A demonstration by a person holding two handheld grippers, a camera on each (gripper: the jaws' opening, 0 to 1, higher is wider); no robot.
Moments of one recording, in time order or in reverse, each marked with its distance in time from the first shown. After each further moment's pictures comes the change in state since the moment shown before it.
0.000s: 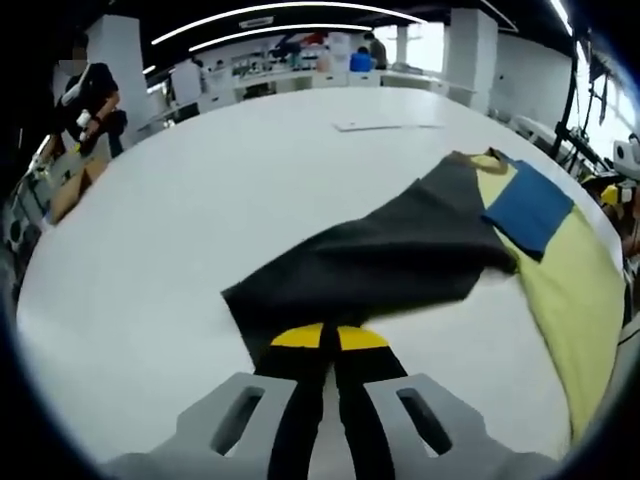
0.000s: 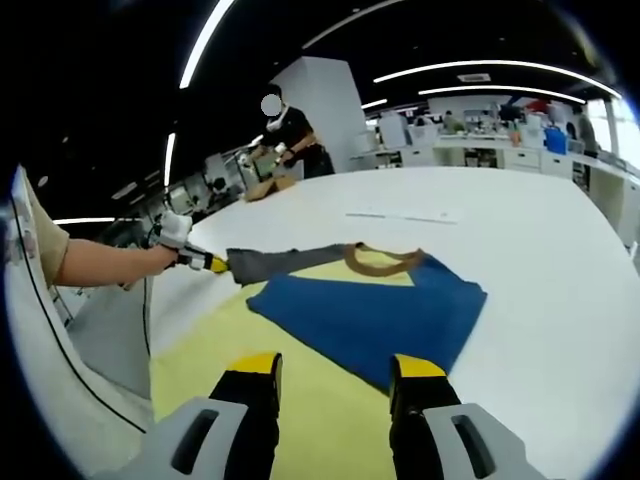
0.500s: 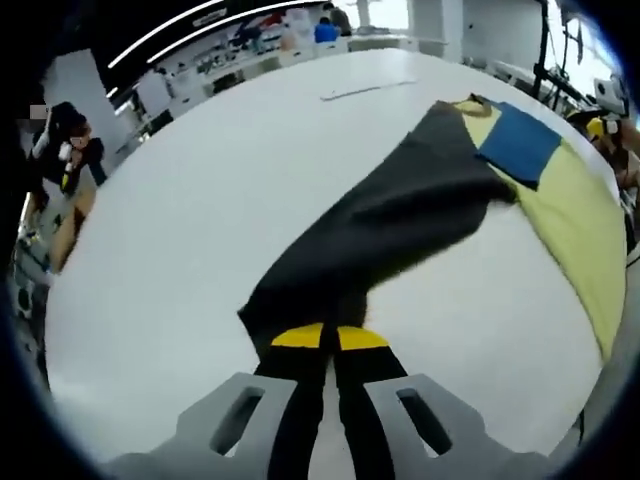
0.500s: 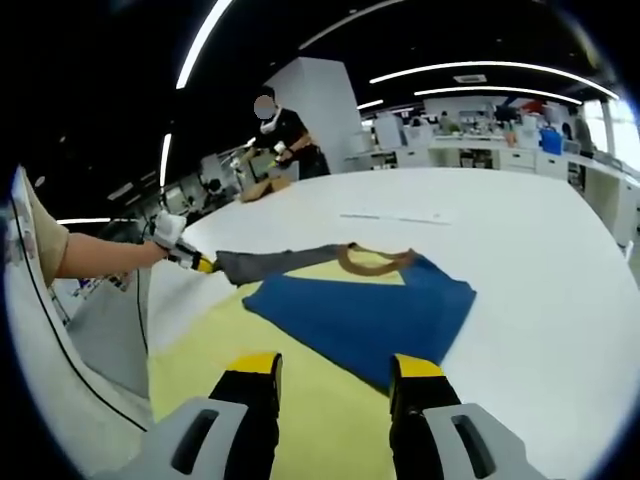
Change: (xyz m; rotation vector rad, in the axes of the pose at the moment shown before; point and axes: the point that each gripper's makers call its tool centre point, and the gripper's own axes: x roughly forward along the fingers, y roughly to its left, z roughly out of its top) left arm -0.020 0.029 -0.027 0.289 0.176 -0.050; right arm -0.009 -0.005 0.000 0.003 -0.003 -0.021
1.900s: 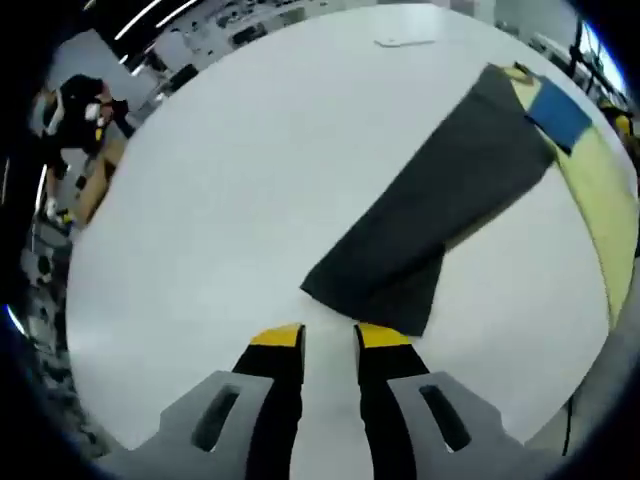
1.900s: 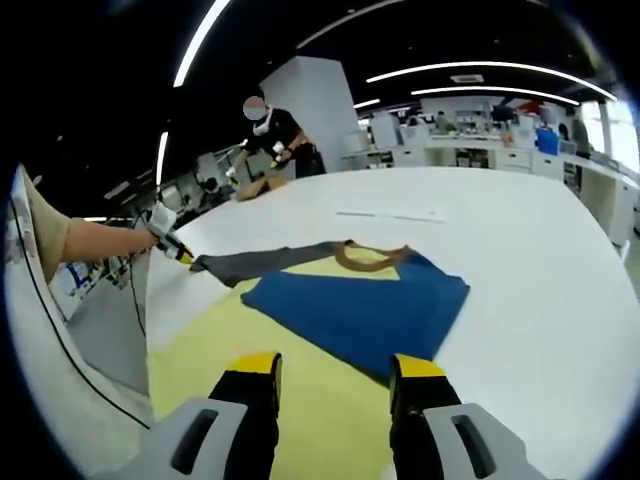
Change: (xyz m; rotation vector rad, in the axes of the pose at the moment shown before) left arm -0.038 0.066 -0.054 -0.352 0.114 0.119; right arm -0.008 0.000 -0.005 0.000 0.007 -0.020
